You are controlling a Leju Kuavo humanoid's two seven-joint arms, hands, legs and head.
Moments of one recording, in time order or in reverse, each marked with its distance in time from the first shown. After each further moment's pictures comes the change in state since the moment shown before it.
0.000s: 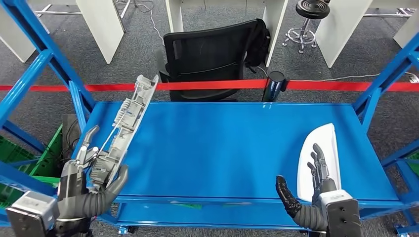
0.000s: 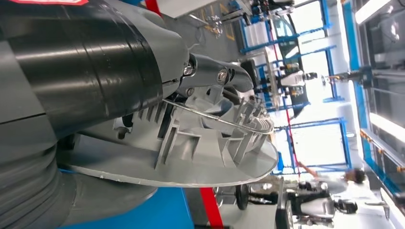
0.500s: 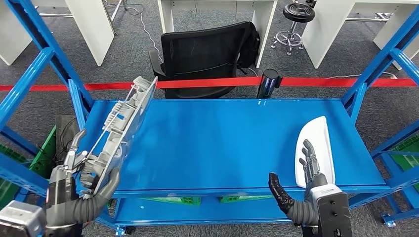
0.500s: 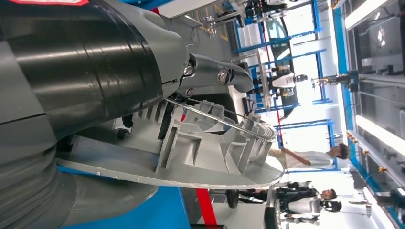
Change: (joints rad) left arm 0.001 -0.004 0.000 -0.007 0.004 -0.003 -0.007; right arm 0.004 -0.002 0.000 0.000 0.000 -0.003 0.000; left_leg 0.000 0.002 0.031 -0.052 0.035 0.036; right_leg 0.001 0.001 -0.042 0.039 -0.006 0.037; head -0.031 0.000
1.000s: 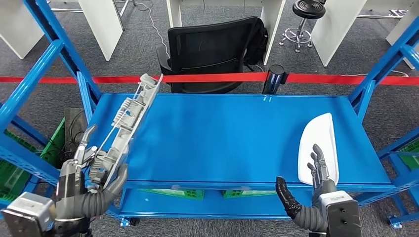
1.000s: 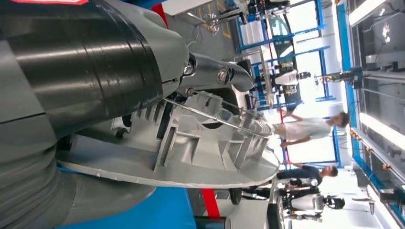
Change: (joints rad) left arm 0.001 -0.006 0.001 -0.001 0.000 0.000 0.000; right arm 0.000 -0.003 0.000 -0.001 0.000 0.000 0.000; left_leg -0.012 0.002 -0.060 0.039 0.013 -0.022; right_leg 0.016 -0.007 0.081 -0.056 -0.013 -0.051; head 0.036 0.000
